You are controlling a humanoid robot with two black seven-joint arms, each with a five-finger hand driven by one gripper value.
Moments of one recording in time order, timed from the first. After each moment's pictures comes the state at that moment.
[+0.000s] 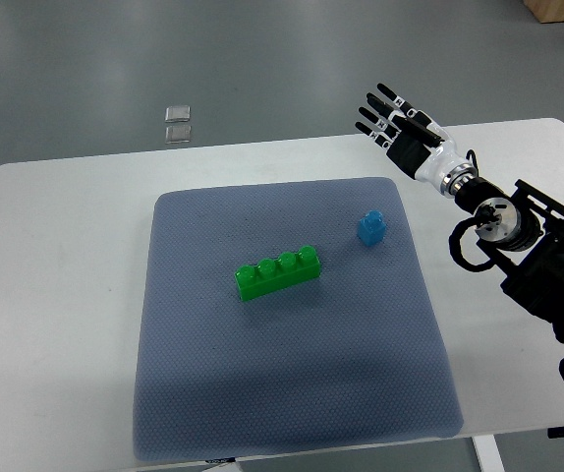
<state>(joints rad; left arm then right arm) 0.02 0.00 -0.10 -0.09 0.07 -0.04 -0.03 0.81 -0.14 0.78 0.55 0.05 0.35 0.15</state>
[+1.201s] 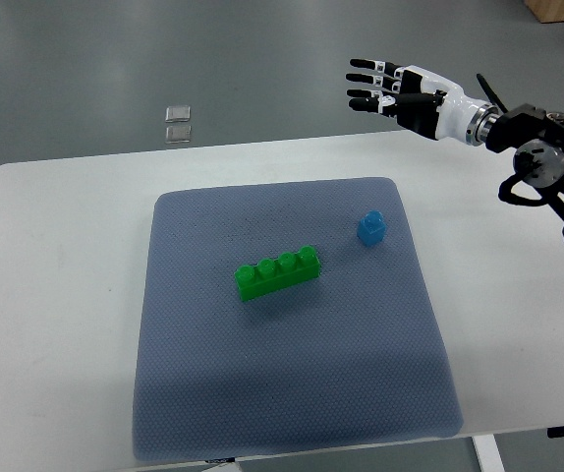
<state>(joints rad) 0.01 0.00 -0.09 -0.09 0.07 -0.04 -0.03 1.06 -0.36 0.50 0.67 -0.36 0.46 0.06</state>
